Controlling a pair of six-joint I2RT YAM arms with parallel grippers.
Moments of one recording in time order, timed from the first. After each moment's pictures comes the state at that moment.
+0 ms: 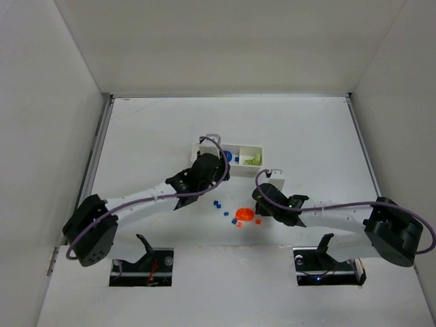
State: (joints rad) left arm -0.85 1.39 0.81 0.09 -0.40 -0.53; right arm 0.97 1.27 0.51 -0.21 0.46 0.88
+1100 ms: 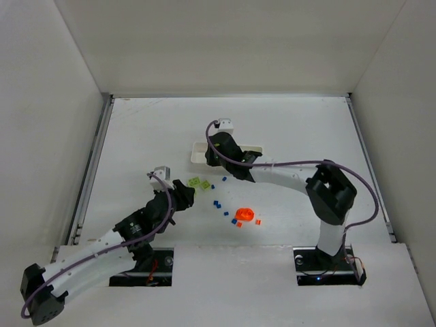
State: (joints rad) left arm -0.90 0.52 0.31 -0.22 -0.56 -0.77; right arm 0.91 1.82 1.30 -0.02 0.36 0.60
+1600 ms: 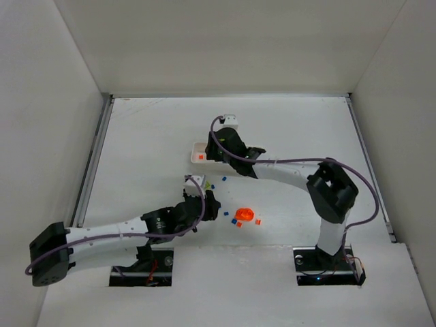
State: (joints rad) left arm -1.15 0.85 0.36 -0.07 -0.54 -0.73; right arm 0.85 1.91 1.36 0.02 0.33 0.59
